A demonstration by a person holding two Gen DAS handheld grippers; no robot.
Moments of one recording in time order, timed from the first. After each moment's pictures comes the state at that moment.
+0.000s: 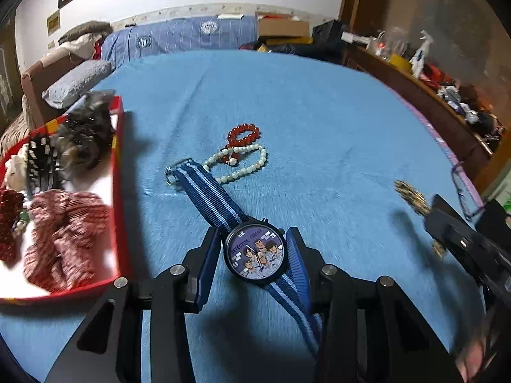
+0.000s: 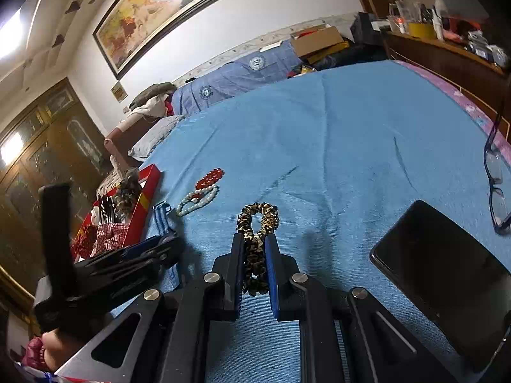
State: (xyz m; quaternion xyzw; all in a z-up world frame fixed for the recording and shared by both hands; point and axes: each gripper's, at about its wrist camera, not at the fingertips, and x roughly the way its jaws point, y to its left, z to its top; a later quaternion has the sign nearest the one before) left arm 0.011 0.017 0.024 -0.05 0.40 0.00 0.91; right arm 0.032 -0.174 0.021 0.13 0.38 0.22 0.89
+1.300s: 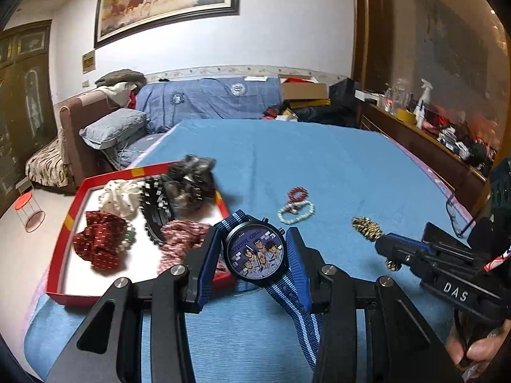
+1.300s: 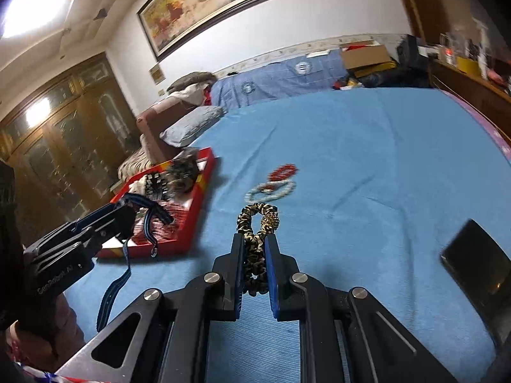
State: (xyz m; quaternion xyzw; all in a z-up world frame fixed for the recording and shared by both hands) left arm -0.092 0.077 0.098 -0.04 0.27 0.06 0.96; right arm 0.006 -0.087 0.041 0.07 0.35 0.29 0.89
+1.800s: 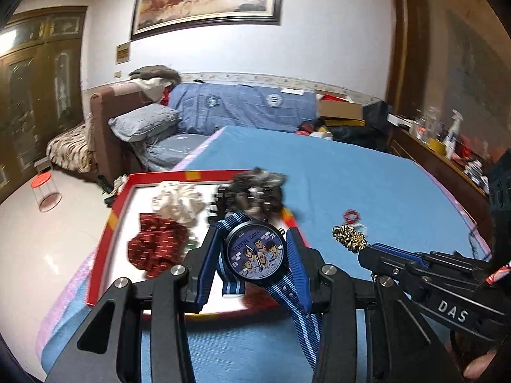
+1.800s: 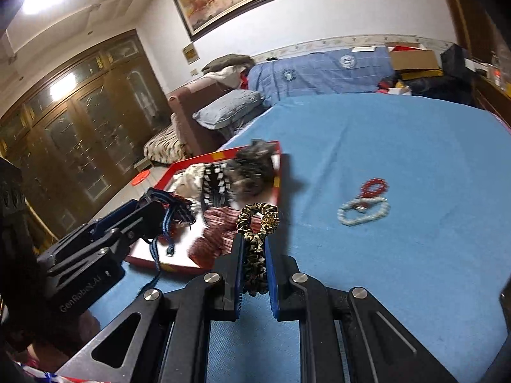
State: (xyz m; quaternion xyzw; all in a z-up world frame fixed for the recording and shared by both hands) left arm -0.103 0.160 0.103 -0.08 0.25 0.13 0.96; right arm 0.017 0.028 0.057 0.04 0.36 0.36 0.86
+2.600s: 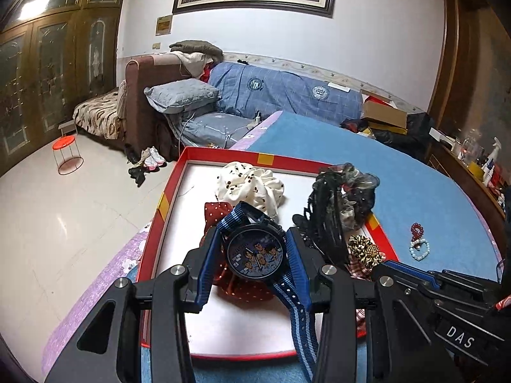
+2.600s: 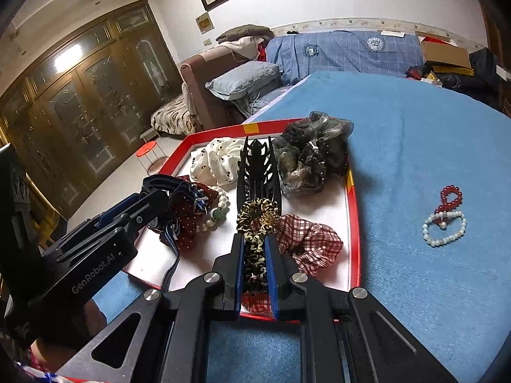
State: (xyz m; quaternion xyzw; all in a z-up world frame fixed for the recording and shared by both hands) left arm -0.084 0.258 0.066 -0.14 0.28 0.19 0.93; right arm 0.040 0.129 0.023 -0.01 0.41 0.38 0.83
